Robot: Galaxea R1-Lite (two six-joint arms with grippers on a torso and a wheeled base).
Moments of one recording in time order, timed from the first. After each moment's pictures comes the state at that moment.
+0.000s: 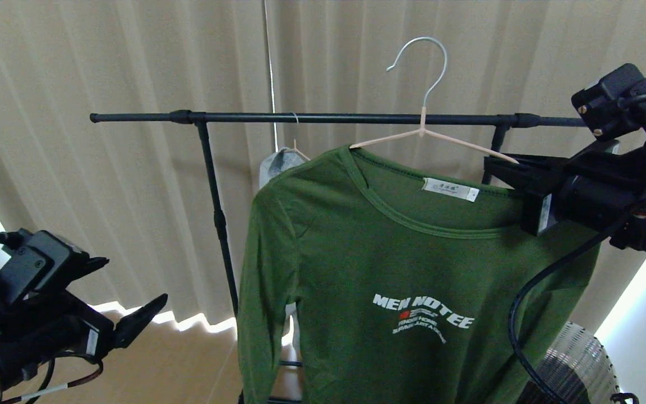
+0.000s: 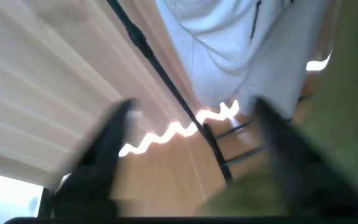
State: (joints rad) left arm -0.09 1.26 -0.28 -0.69 -0.15 0.43; right arm 0.49 1.39 -0.85 -0.47 -0.11 -0.26
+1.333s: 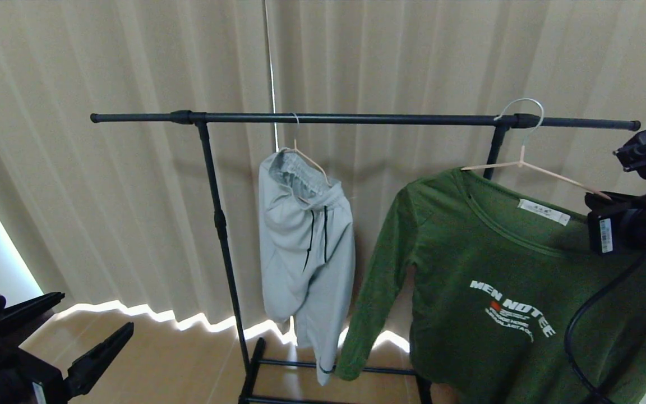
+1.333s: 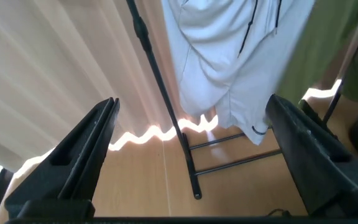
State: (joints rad) left arm -0.06 1.03 -0.11 -0.69 -0.15 0.29; right arm 0.20 1.34 -0.68 -0.44 -0.39 -0.26
